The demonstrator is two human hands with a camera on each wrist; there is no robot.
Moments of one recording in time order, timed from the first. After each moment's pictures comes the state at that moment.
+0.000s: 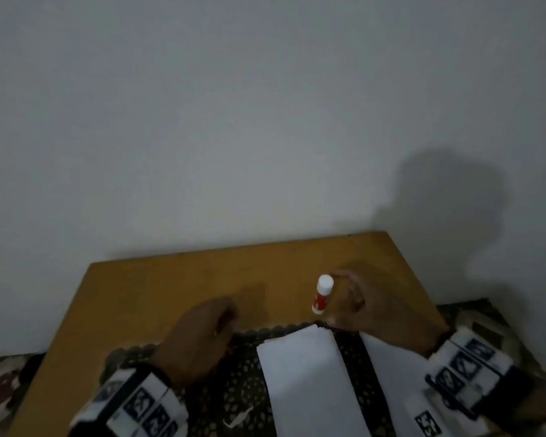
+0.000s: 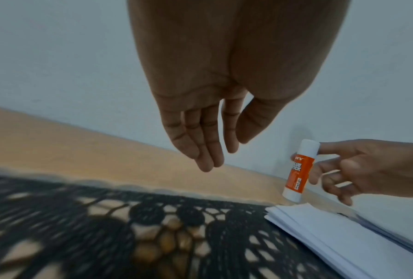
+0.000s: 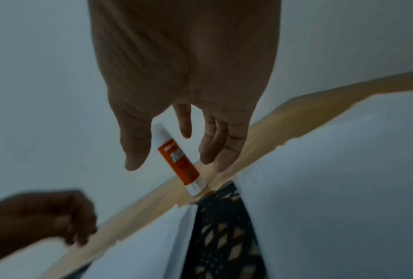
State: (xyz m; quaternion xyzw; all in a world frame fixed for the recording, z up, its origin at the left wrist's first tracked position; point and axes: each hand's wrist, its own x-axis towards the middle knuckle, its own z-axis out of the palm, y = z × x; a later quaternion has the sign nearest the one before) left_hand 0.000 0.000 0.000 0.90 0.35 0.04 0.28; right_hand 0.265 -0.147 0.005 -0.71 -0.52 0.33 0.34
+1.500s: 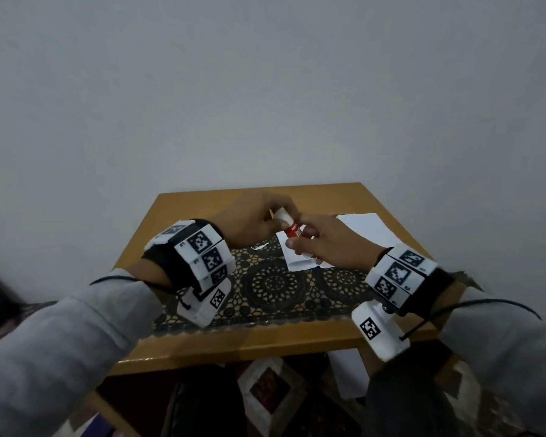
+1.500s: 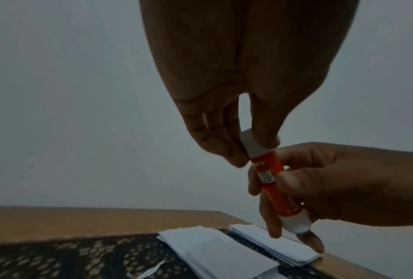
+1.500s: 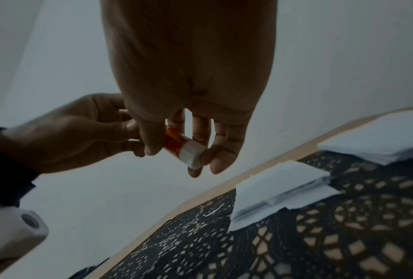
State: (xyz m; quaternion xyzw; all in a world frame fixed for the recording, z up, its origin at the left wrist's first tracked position) left_hand -0.079 -0.188 0.060 0.96 0.12 0.18 0.15; right_hand 0.082 -0.294 0.013 -0.64 -0.66 0.19 0.35
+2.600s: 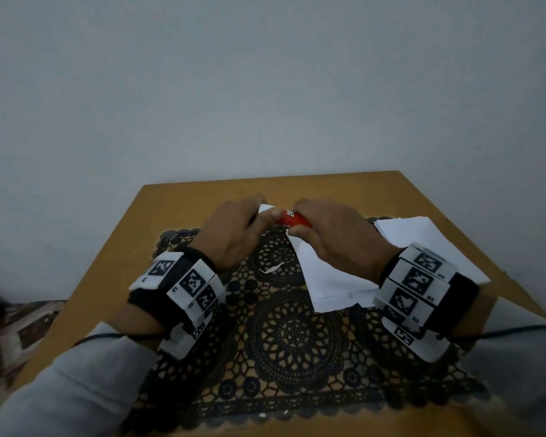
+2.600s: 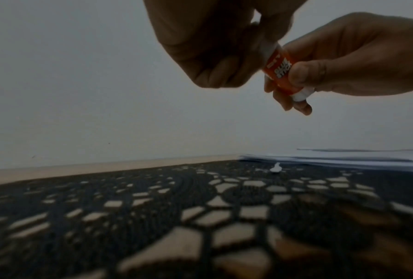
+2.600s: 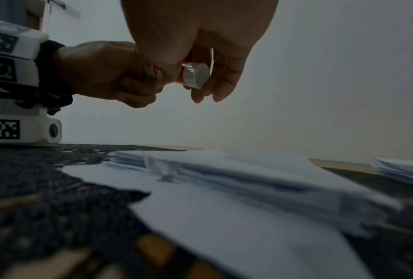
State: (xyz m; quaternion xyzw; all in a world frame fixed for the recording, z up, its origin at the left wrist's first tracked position) left_hand -0.053 -0.078 -0.016 0.92 0.24 0.26 0.18; right_hand 0.121 -0.183 -0.023 -0.64 -0.73 -0.07 0.22
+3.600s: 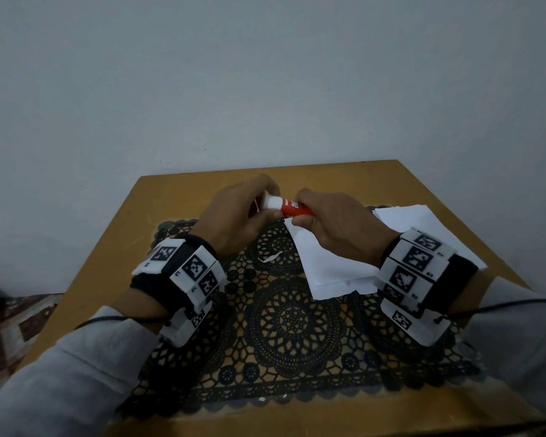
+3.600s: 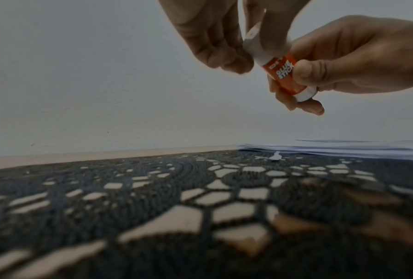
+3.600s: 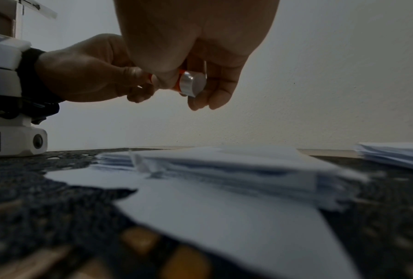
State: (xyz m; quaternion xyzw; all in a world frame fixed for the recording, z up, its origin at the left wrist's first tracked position) left_hand -0.050 -0.076 -0.018 0.92 0.19 0.30 0.15; right_hand 0.128 -0.184 -0.024 -0.64 -0.74 -0.04 0.22
